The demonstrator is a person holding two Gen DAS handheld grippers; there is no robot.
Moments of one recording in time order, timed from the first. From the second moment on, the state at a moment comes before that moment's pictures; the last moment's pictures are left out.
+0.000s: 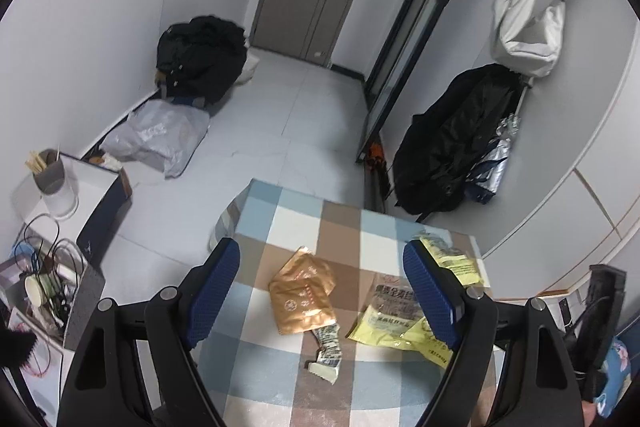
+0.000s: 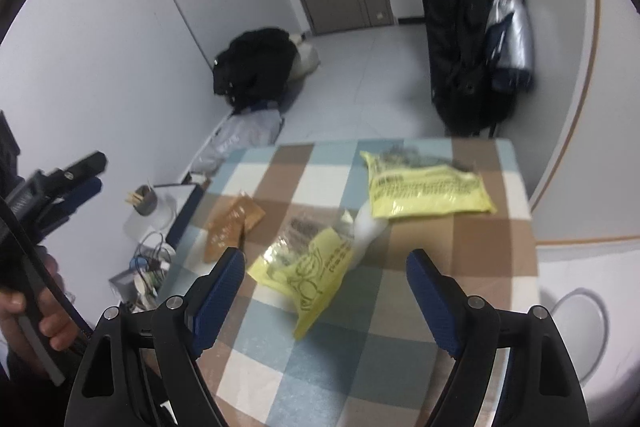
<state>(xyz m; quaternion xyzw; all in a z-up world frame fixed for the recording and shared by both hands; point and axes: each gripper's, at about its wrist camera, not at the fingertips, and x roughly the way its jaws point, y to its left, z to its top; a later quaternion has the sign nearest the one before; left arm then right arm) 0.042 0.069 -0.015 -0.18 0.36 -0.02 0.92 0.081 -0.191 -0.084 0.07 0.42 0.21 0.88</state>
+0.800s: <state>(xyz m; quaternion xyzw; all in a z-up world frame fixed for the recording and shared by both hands) 0.050 0.088 -0.051 -0.19 0.42 0.00 0.89 0.120 -0.178 -0.160 0.20 0.50 0.27 0.80</state>
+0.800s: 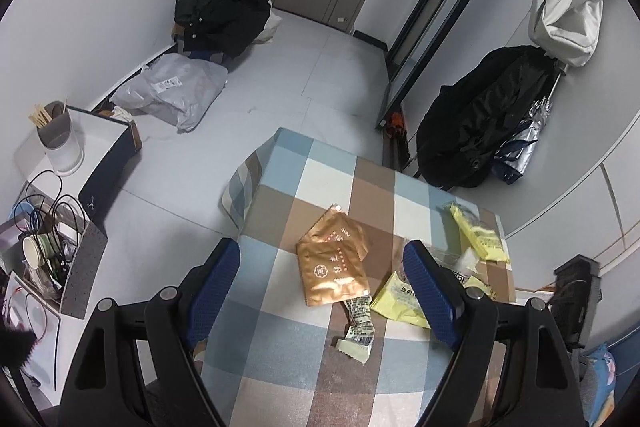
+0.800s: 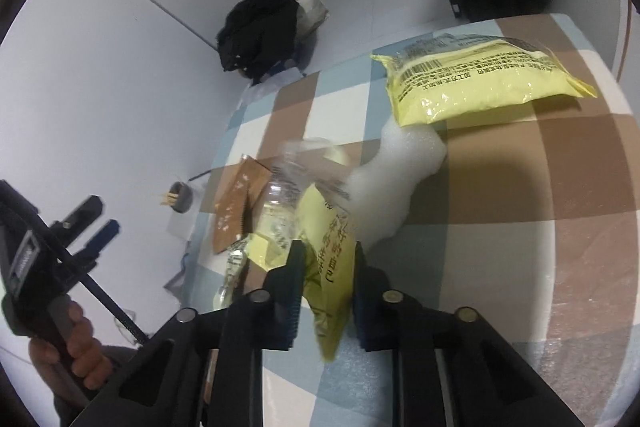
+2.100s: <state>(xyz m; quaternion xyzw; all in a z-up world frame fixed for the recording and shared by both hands) 0.104 0.038 -0.116 -0.12 0.57 0.02 0.81 0.073 -0.202 -0.098 0.12 0.38 0.33 0.86</state>
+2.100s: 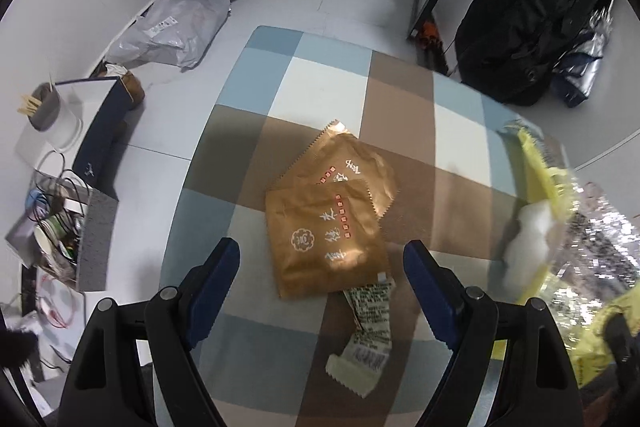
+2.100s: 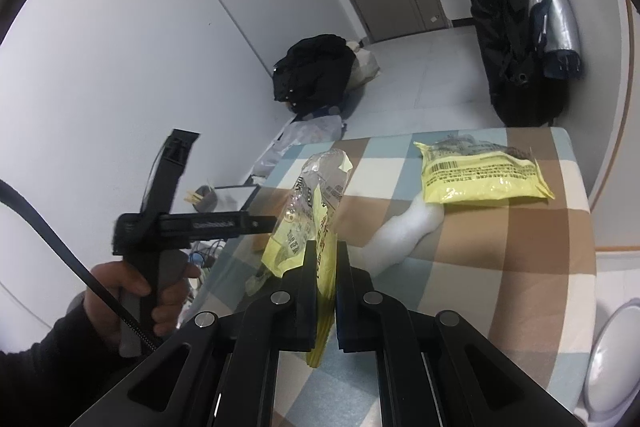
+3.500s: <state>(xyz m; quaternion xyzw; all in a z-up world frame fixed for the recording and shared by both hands) 0.099 0.034 -0.118 -0.08 0.56 0.02 0.83 0.074 -0.199 -0.104 0.11 0.40 0.31 0.86</state>
